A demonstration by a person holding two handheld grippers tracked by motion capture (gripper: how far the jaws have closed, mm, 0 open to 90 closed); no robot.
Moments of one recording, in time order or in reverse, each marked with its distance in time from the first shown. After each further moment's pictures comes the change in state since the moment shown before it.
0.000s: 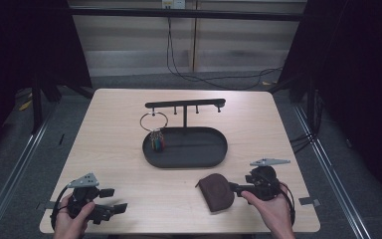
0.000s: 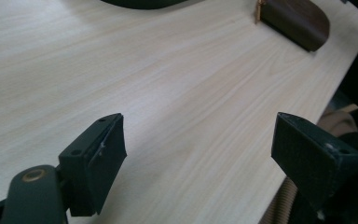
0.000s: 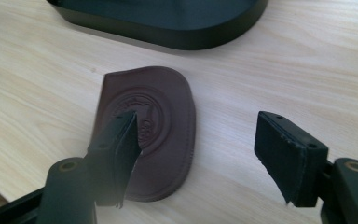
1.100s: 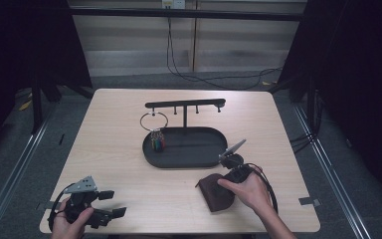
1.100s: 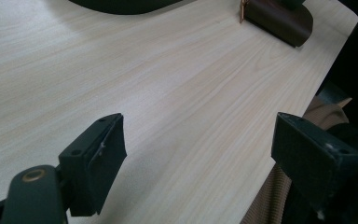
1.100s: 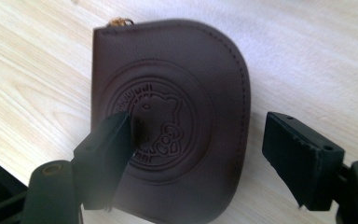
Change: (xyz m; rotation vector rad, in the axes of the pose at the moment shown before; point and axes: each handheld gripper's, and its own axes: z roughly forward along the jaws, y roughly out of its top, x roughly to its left) left arm -0.008 -0.004 -0.006 -0.008 -0.009 0.054; right arm 0.015 0.045 0.072 0.517 0.034 -0.021
